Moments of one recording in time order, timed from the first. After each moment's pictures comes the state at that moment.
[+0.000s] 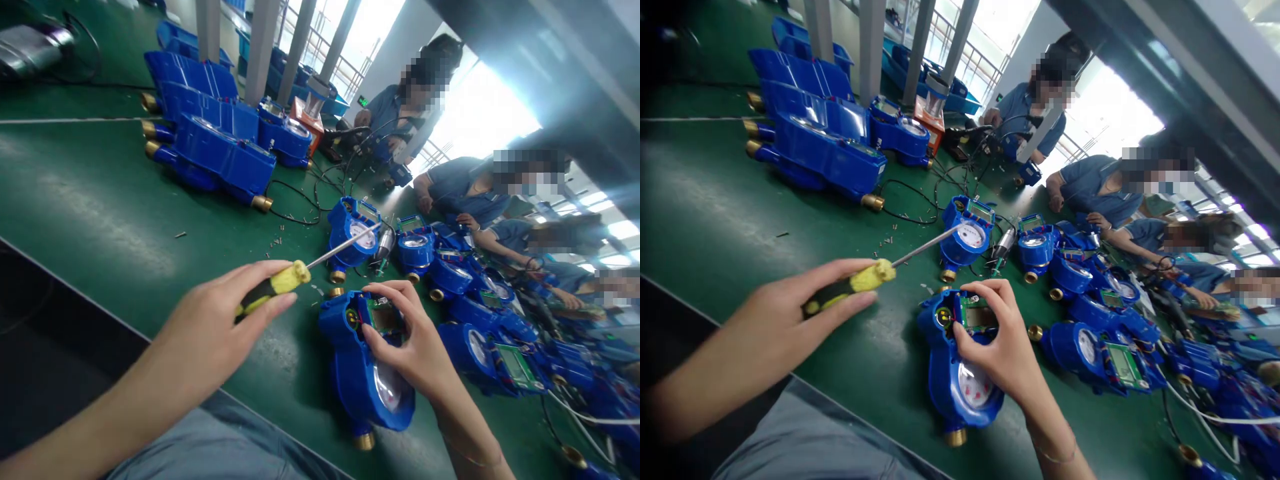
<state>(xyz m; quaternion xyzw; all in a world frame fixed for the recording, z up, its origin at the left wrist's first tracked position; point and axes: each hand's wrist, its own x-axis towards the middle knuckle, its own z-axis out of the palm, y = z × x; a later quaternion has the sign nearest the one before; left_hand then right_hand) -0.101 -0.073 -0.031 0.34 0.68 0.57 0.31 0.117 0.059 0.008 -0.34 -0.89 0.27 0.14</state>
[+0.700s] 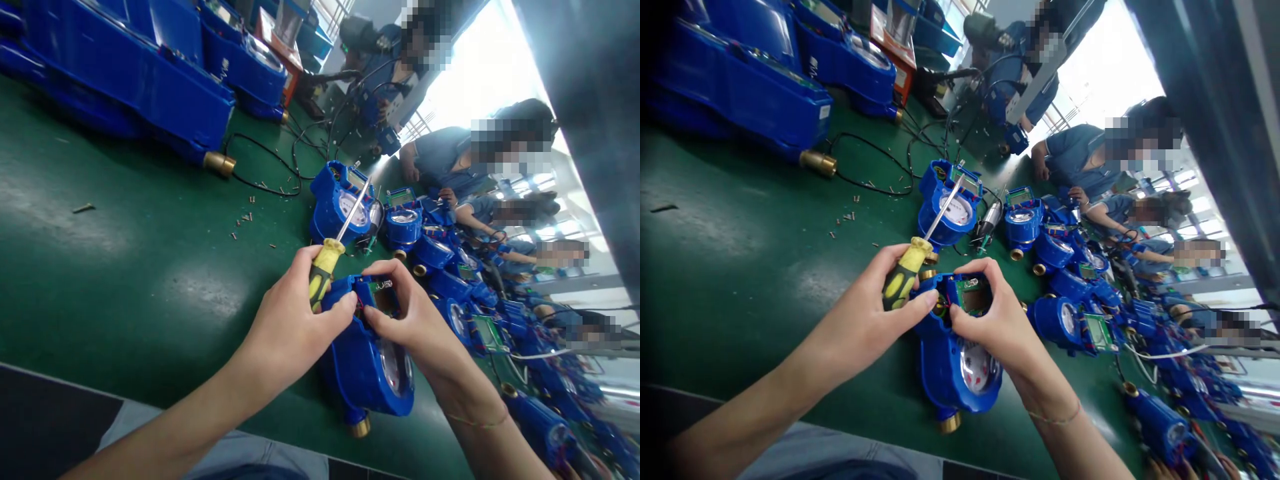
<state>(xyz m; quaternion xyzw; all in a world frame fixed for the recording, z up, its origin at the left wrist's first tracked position) -0.043 -0.009 -0.048 0.33 0.61 0.53 0.49 0.108 0.070 0.012 -0.46 -0.79 0.38 0.11</state>
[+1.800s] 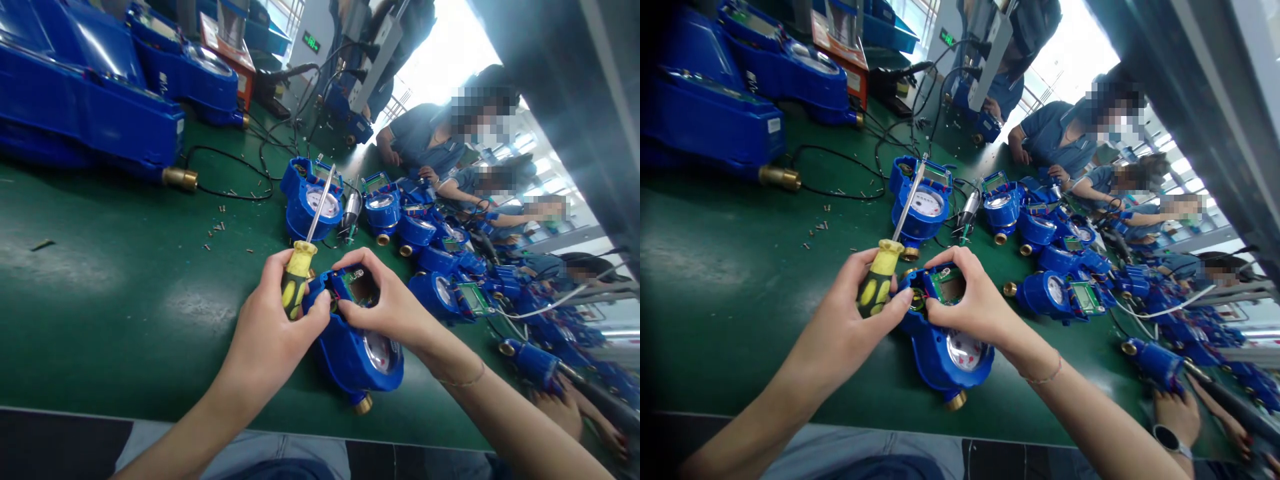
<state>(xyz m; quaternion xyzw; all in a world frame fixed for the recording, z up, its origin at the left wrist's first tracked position) -0.032 -0.019 -0.044 0.34 0.63 0.53 0.45 0.114 0.070 0.017 -0.43 -0.82 0.37 0.09</state>
